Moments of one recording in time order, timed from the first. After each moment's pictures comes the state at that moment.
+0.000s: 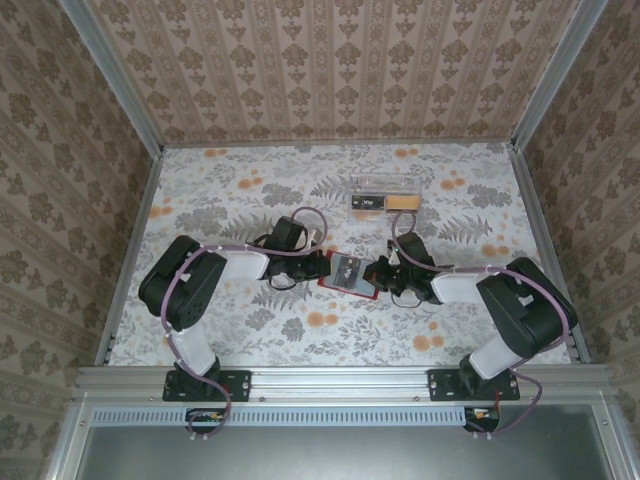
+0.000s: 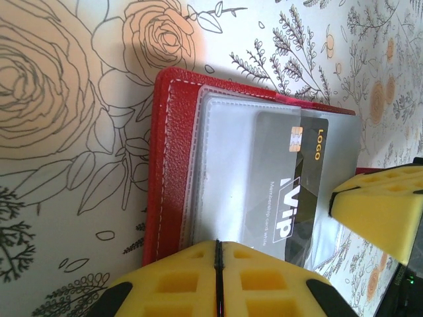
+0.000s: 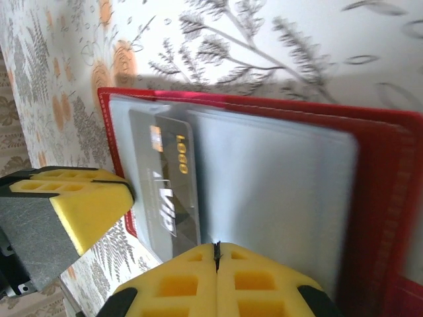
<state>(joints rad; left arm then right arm) -0.63 1.79 0.81 0.06 0.55 -0.65 0.45 1.55 0.51 0.25 -0.40 1.00</state>
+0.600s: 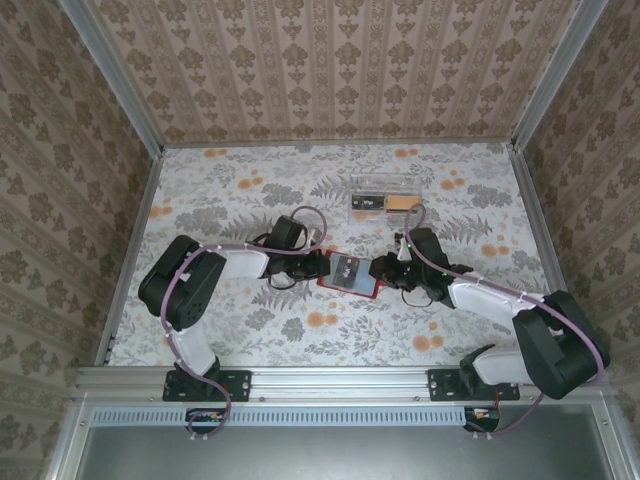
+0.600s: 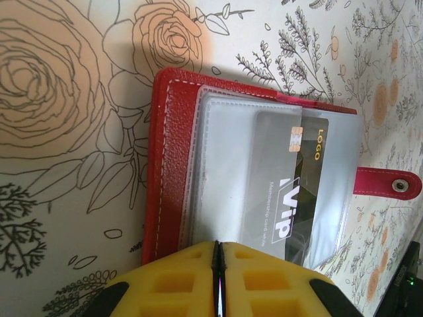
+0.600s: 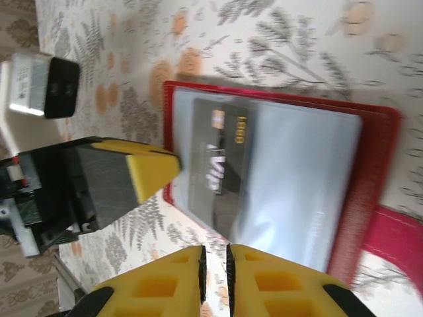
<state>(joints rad) -0.63 1.78 0.83 0.02 0.55 -0.65 0.45 1.33 0.55 0.04 -0.40 0.87</state>
